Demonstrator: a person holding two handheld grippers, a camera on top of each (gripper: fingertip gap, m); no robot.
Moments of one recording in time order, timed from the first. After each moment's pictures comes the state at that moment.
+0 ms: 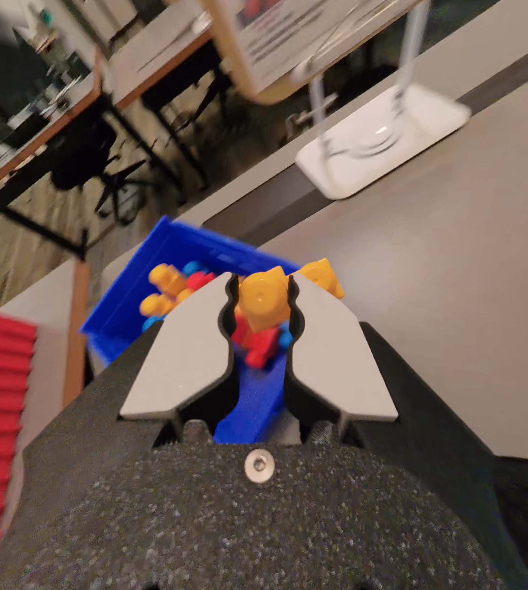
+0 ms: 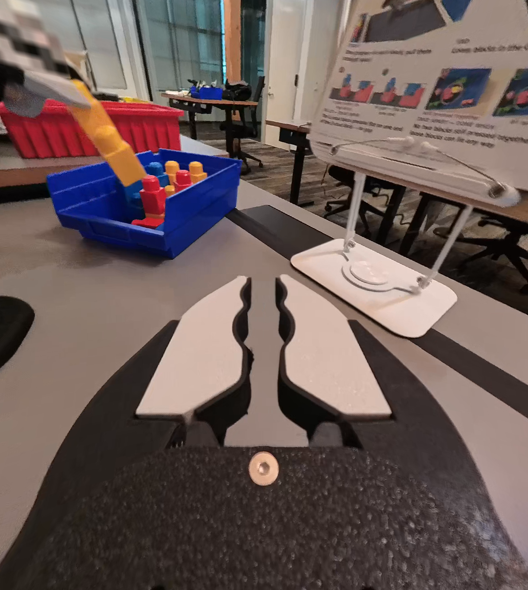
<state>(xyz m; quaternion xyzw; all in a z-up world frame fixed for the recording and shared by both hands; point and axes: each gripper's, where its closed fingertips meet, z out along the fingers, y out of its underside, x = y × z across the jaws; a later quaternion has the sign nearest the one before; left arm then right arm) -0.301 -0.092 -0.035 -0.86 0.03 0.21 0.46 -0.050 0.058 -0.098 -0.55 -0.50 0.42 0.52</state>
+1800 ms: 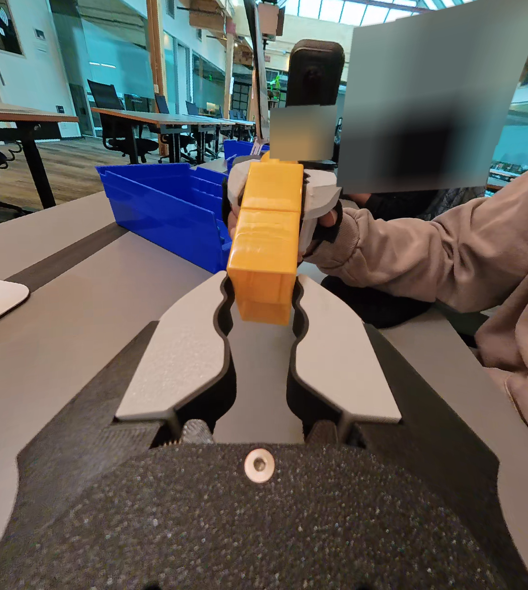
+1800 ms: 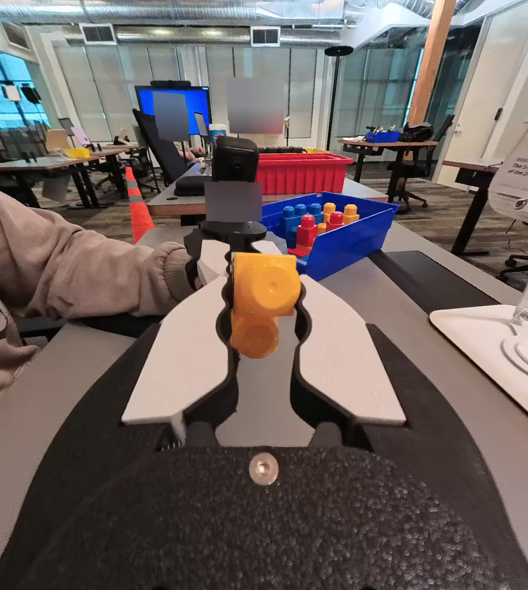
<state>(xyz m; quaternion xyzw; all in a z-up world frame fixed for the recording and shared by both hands) -0.037 -0.028 -0.103 -0.66 0.28 -0.36 0.60 -0.025 -0.014 -0.068 -0.39 -0.59 0.60 0.38</state>
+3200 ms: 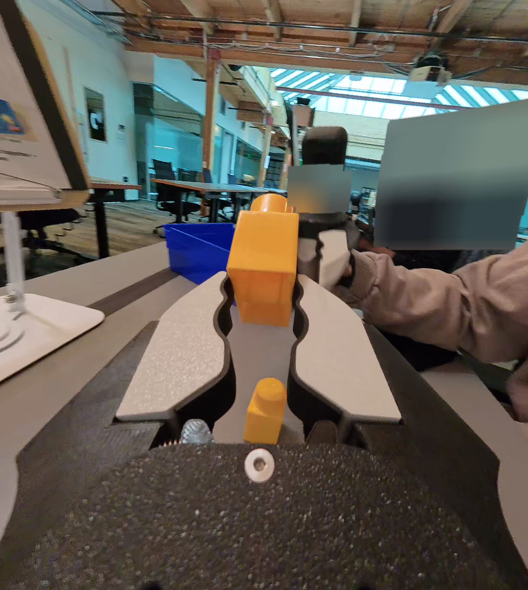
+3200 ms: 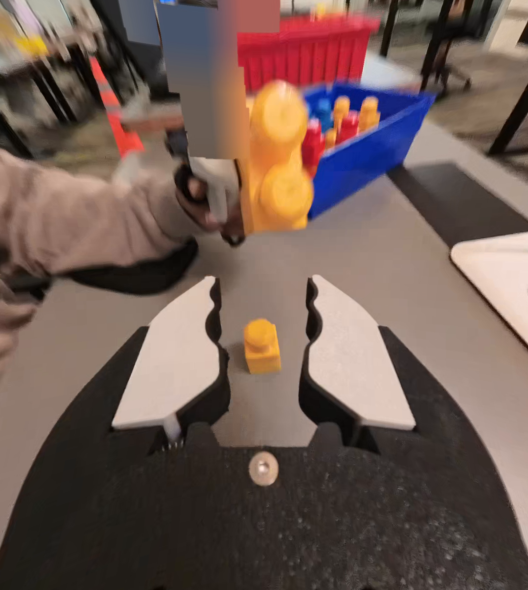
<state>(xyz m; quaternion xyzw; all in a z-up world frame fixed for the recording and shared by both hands) -0.090 -0.024 -0.070 -0.62 0.20 -0.35 0.68 -0.048 -0.011 -0.101 -0.46 -0.66 0.51 0.30</state>
